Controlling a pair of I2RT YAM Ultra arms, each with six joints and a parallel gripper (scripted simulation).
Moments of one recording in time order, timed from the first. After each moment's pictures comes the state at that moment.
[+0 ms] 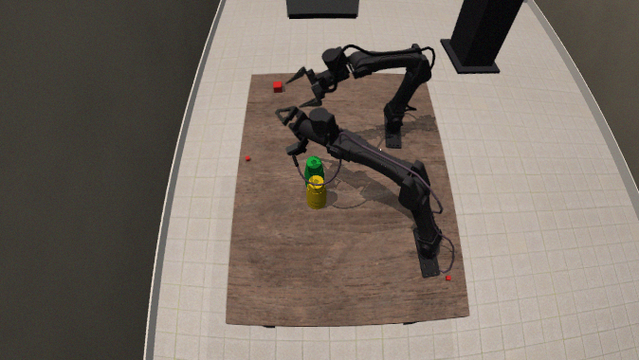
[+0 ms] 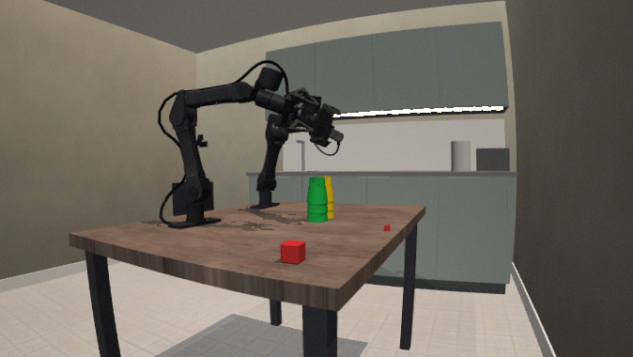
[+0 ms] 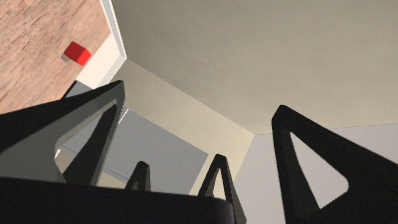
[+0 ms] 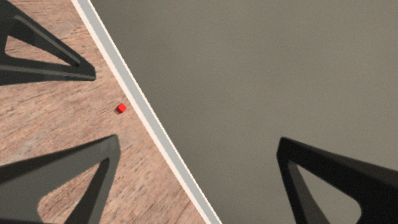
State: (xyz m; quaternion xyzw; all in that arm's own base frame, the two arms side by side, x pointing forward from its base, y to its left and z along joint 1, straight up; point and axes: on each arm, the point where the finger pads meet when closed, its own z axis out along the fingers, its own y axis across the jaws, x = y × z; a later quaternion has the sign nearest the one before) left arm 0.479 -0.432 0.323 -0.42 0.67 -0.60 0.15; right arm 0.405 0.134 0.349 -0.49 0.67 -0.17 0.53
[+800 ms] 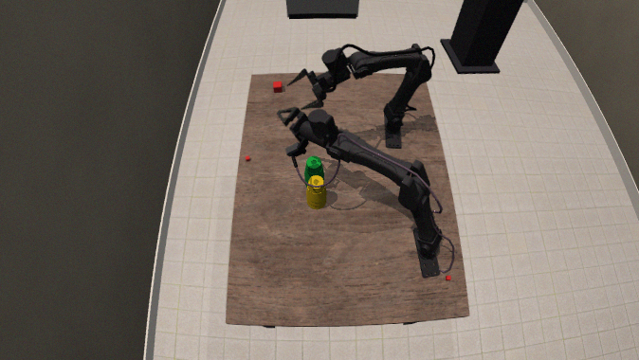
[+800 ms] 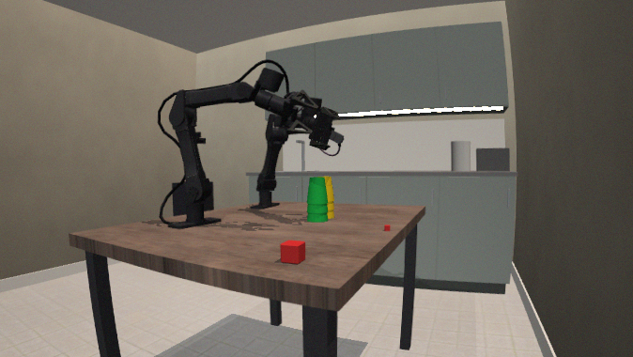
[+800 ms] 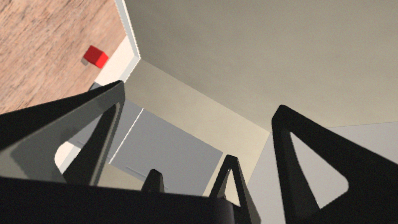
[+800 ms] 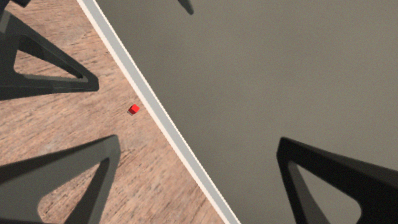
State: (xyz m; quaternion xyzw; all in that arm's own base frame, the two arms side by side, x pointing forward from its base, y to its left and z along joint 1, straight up) left arm 0.475 -0.435 0.310 -0.39 0.69 -0.59 0.15; right arm 0.400 0.136 0.342 -0.48 0.69 -0.15 0.52
